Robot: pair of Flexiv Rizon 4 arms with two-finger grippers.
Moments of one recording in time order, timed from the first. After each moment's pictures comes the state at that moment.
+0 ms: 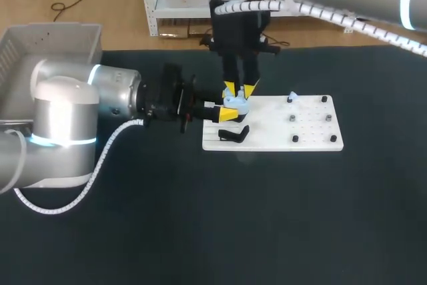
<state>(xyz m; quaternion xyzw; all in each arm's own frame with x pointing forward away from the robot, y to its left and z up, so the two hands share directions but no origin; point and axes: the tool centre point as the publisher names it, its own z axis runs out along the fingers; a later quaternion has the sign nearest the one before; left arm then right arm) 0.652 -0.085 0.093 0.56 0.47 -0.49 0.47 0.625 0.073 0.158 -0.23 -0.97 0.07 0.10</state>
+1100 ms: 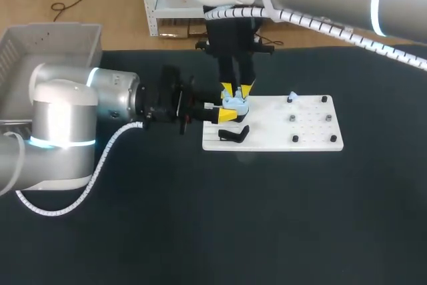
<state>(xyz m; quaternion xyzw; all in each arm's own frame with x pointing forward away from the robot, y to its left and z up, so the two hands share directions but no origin) 0.651 -0.083 0.092 0.56 0.47 -0.49 0.48 0.636 0.075 0.147 -0.21 -0.97 0.08 0.09</state>
